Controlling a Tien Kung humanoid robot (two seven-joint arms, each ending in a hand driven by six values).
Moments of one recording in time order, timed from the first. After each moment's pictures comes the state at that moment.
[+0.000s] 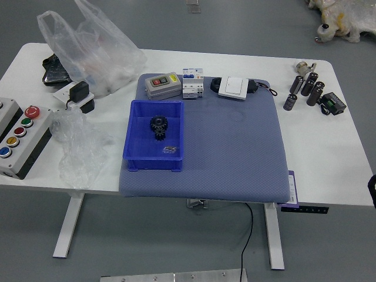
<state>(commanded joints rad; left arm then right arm) -0.07 0.16 -1.38 -0.20 1.57 0.10 0.05 0.03 -0.28 1.74 1.41 -0.75 -0.44 0.34</state>
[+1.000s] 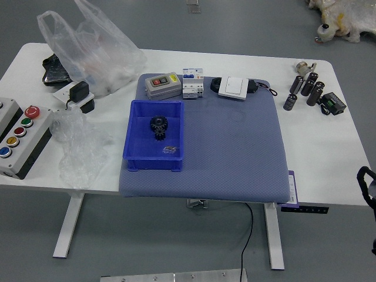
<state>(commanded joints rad) -0.07 0.17 -1.36 -0.21 1.54 0.11 0.06 0.10 -0.23 1.66 1.40 -0.83 -0.48 0.32</state>
